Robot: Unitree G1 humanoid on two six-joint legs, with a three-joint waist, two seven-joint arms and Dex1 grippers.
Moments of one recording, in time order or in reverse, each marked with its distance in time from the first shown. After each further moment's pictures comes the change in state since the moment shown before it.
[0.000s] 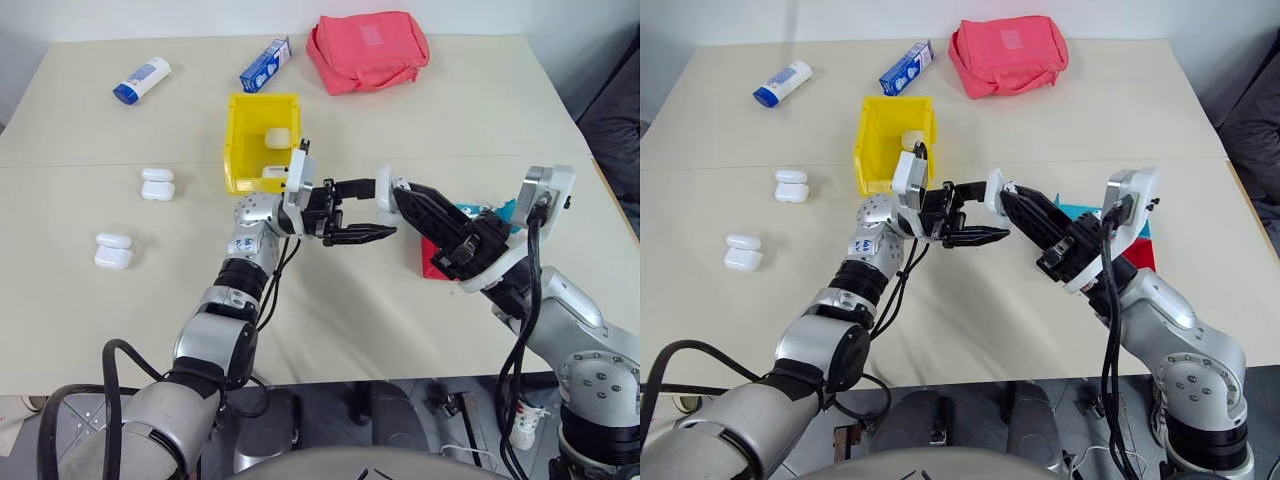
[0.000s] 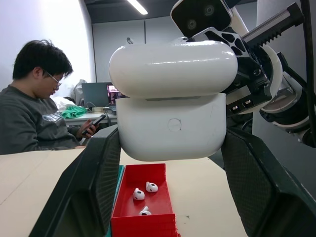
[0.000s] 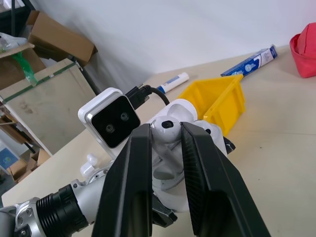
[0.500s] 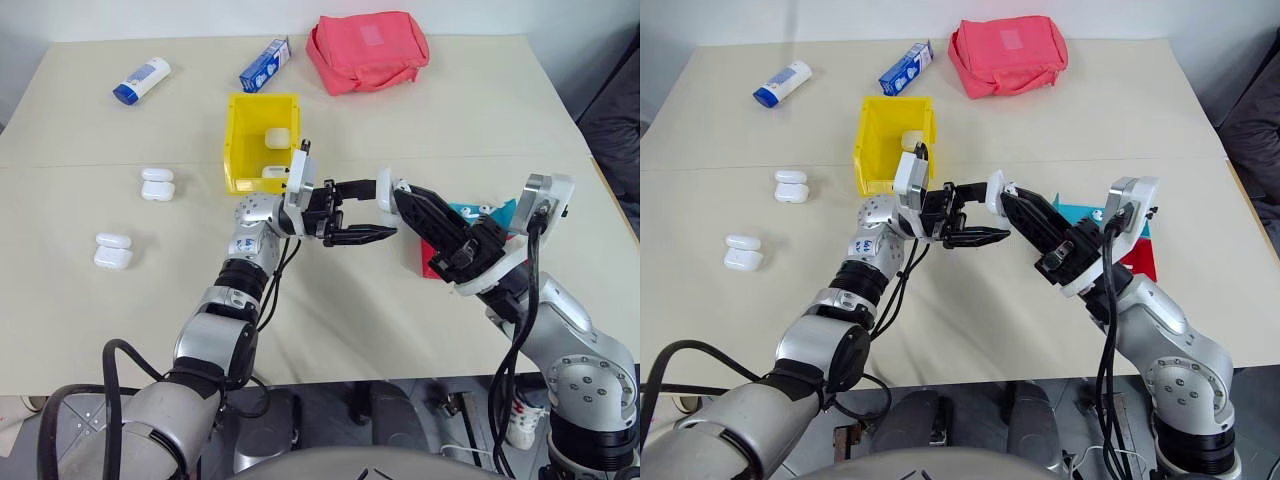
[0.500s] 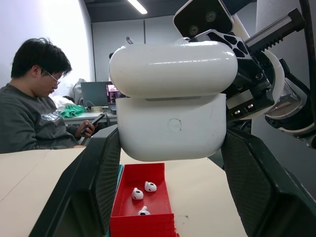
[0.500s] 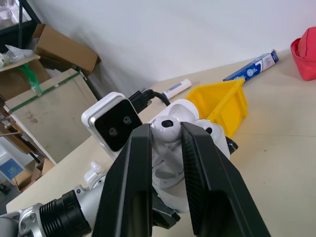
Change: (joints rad) left arm 0.000 0.000 0.000 0.003 0.004 -0.005 0.000; right arm 0.029 0.062 0.029 0.013 -0.041 -0.027 0.034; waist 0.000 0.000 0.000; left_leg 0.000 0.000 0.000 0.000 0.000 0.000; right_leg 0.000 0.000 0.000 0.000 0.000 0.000
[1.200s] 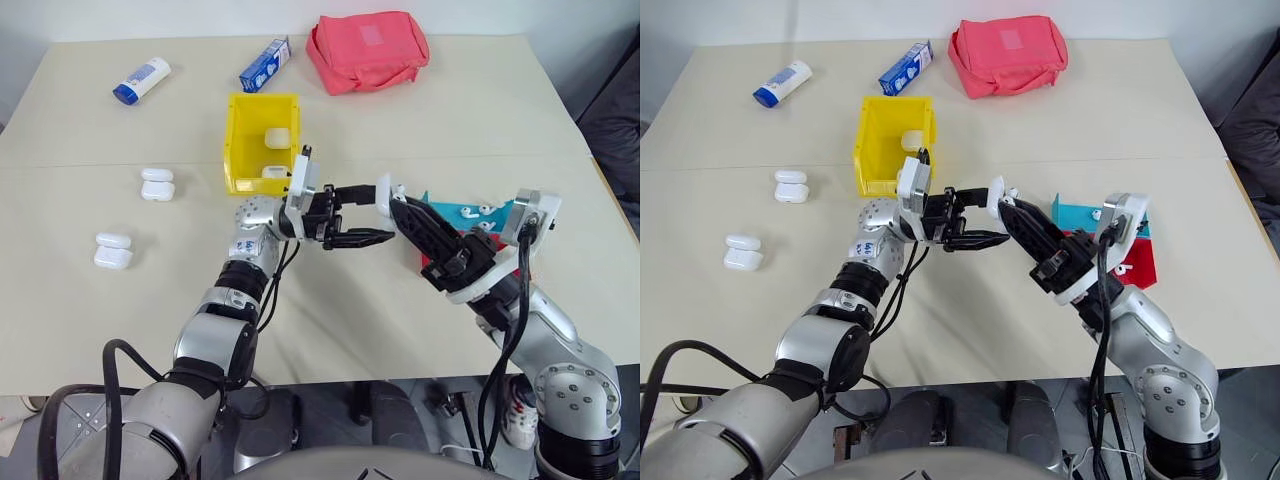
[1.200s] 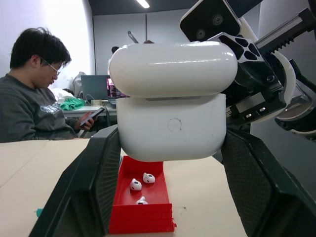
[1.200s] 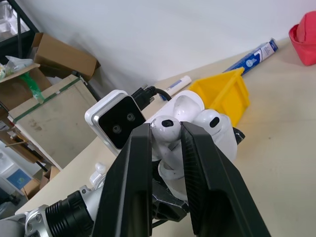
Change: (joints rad) left arm 0.001 0.000 0.002 0.039 0.027 -0.009 0.000; right arm 0.063 0.061 0.014 0.004 -0.029 -0.004 0.013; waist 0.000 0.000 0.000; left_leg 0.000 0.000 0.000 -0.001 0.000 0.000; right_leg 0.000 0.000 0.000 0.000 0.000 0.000
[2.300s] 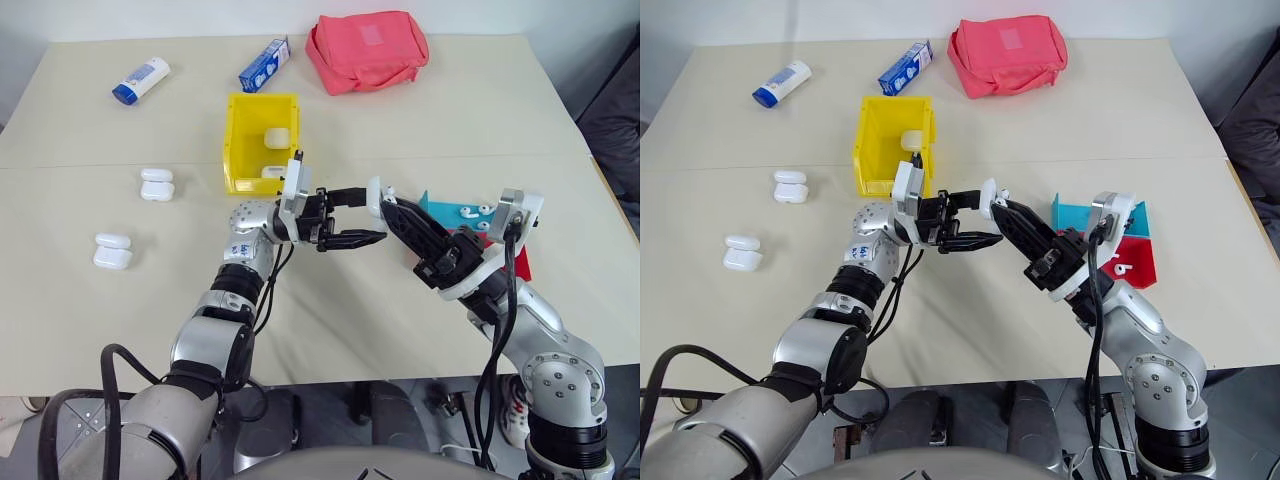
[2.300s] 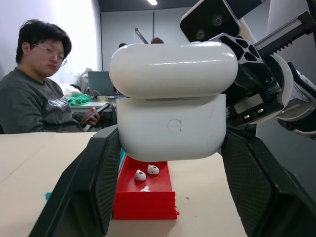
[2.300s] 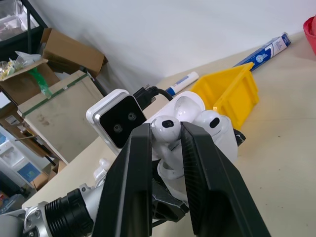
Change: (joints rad) left arm 0.021 0.011 0.018 -0.003 0.010 -0.004 -0.001; right arm -0.049 0.026 0.021 0.072 -0.053 0.003 0.086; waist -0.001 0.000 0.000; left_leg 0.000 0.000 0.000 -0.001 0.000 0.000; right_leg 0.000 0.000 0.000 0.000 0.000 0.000
